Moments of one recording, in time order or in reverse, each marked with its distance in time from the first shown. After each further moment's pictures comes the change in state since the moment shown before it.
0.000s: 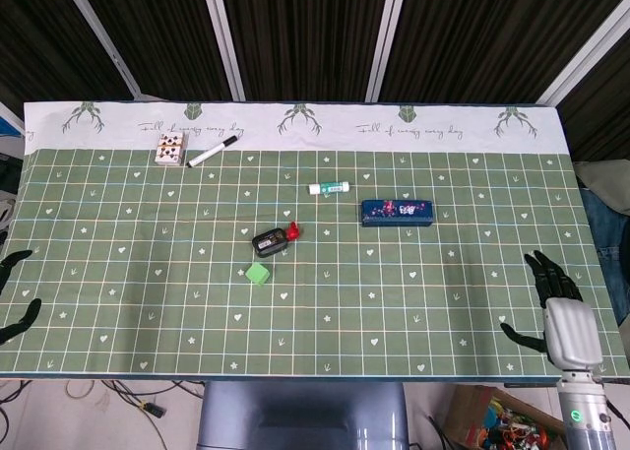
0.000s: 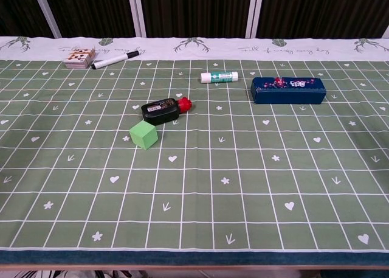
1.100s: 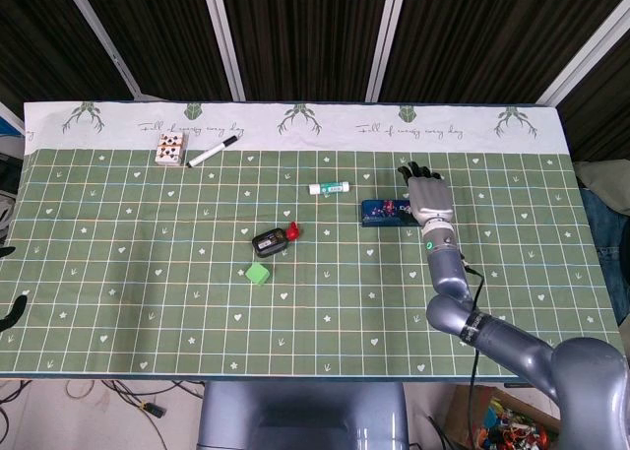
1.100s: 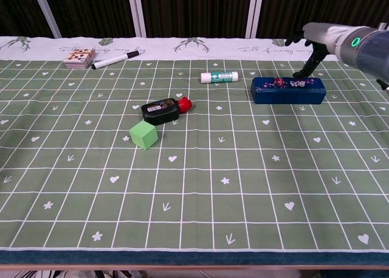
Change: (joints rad) left arm -0.004 0.005 -0.022 0.044 -0.066 -0.032 -0.052; right arm 0.766 -0.424 0.378 0.609 0.783 -0.760 -0.468
